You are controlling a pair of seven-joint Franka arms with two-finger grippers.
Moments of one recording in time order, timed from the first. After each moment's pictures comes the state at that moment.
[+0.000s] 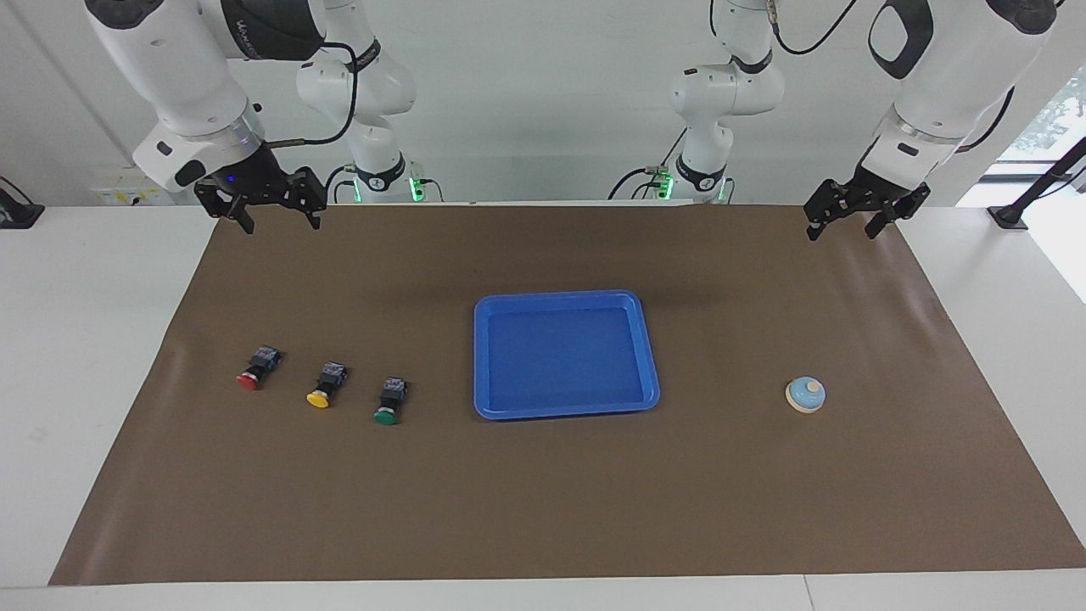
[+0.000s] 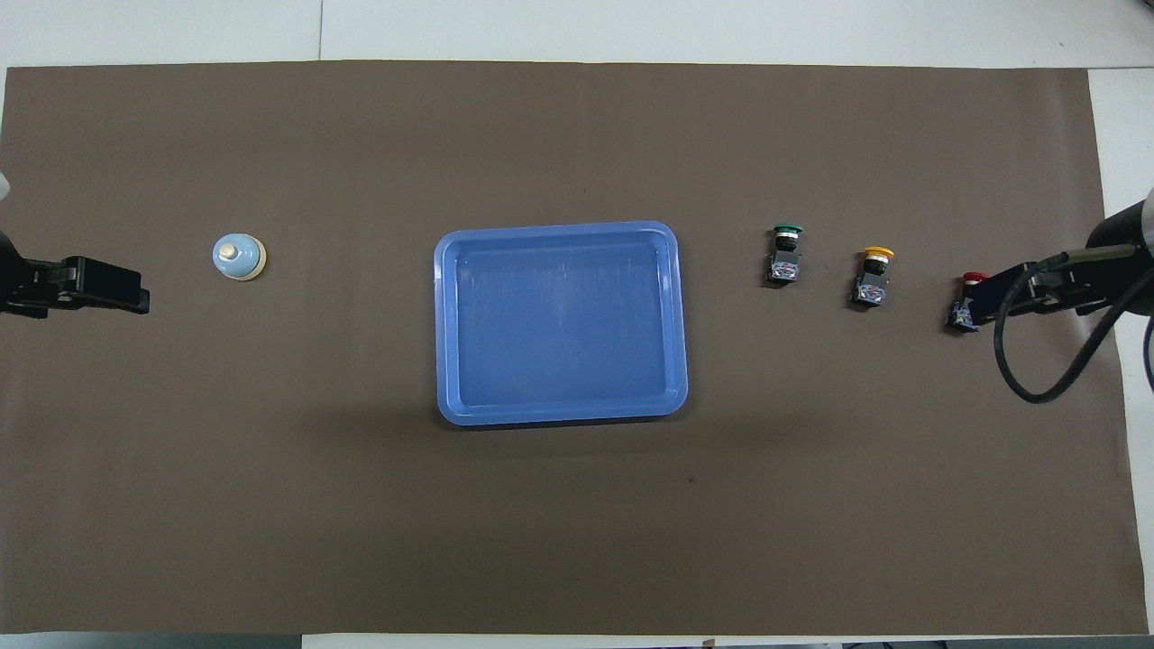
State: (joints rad) left arm -0.02 -0.07 -0.03 -1.71 -0.02 1.61 -0.01; right arm -0.08 -0.01 0.11 -1.61 -0.01 1.47 -0.05
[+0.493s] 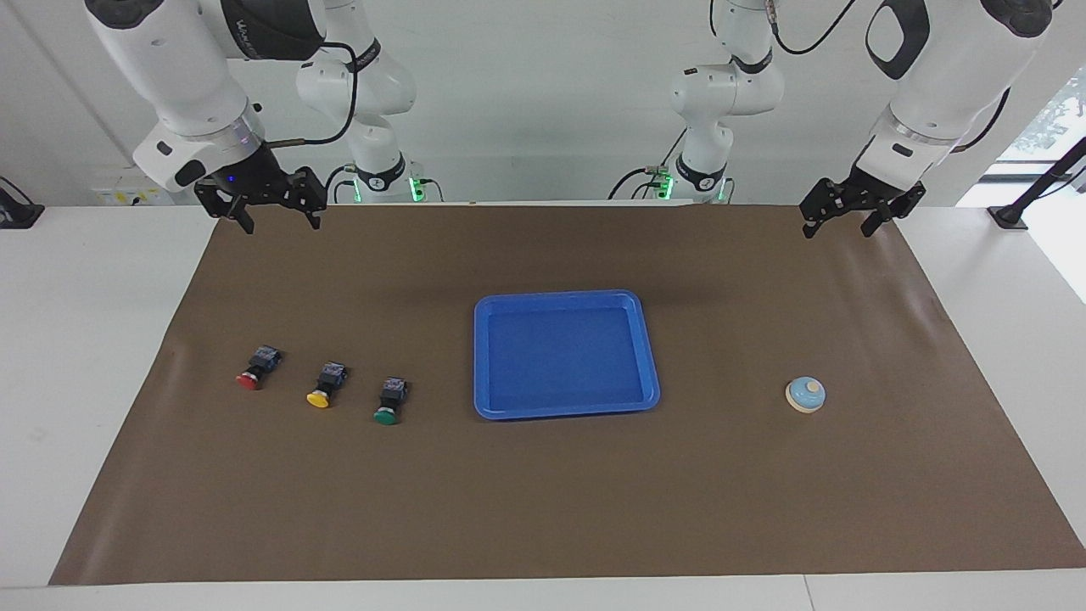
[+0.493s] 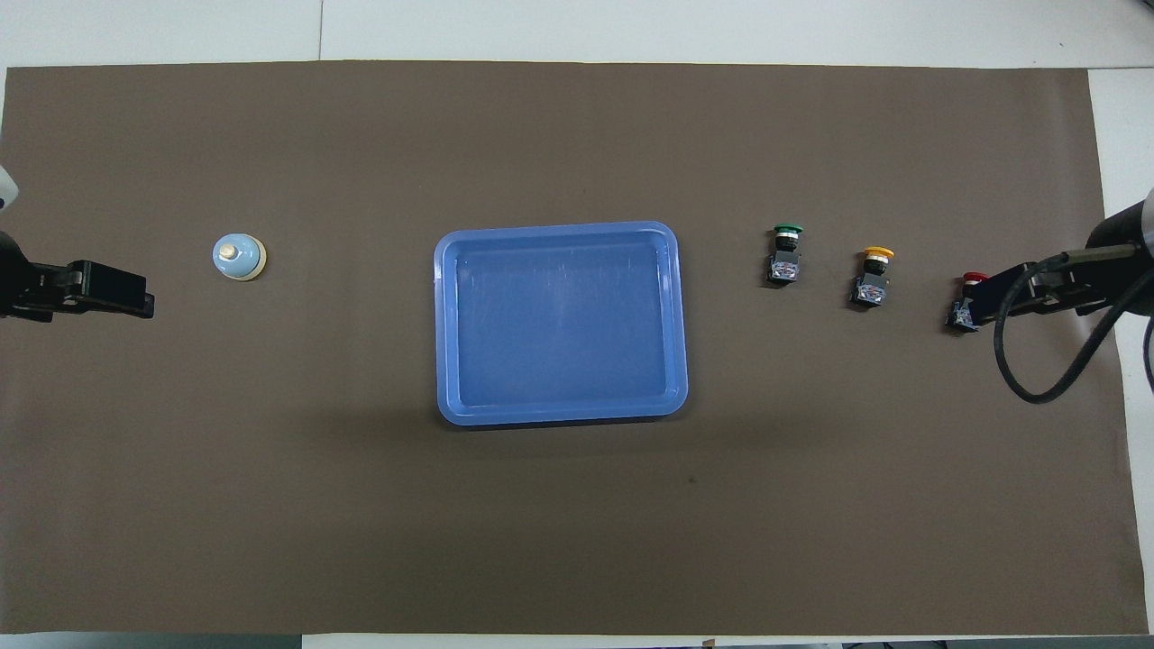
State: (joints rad) left arm -0.02 -0.07 -0.03 -1.71 -0.02 1.62 -0.01; right arm -0.08 -0.01 0.11 -1.61 -0.01 1.47 -0.05
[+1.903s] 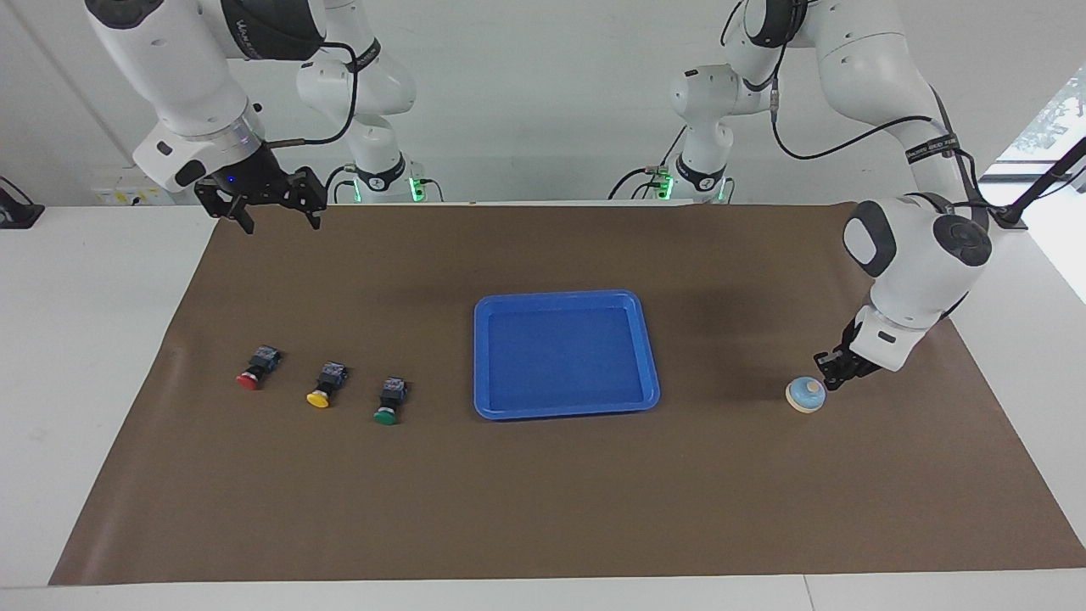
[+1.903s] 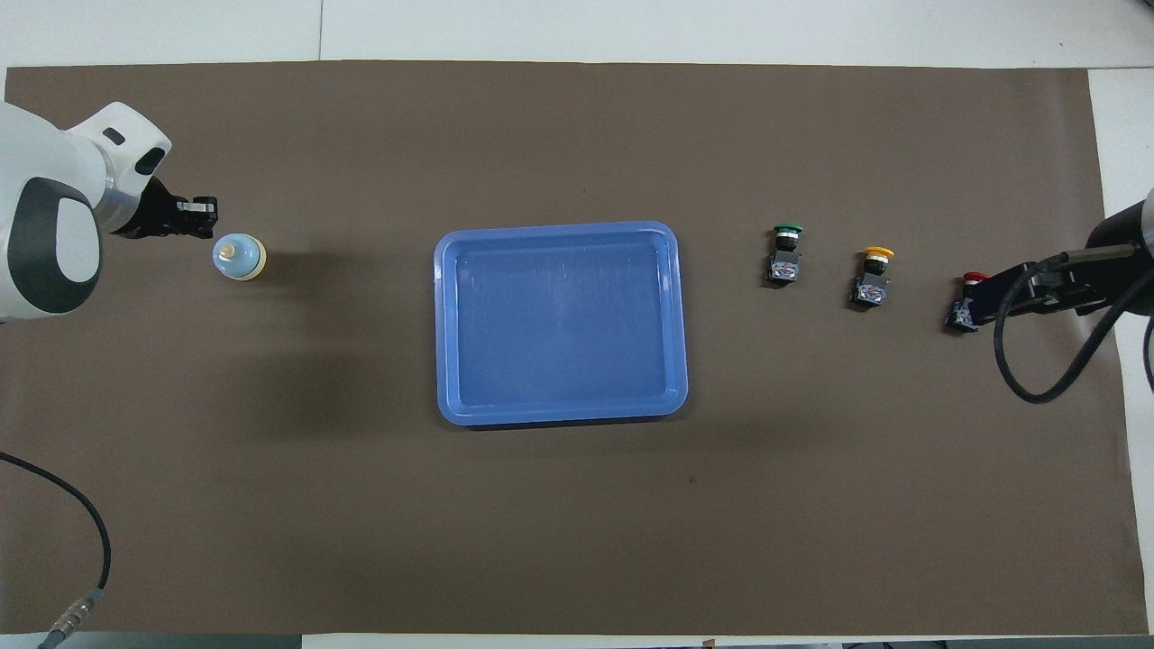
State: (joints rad) left arm 0.04 0.36 -0.02 -1.73 -0.02 2.16 0.00; right arm -0.08 -0.01 0.11 -1.61 -0.01 1.47 -0.05
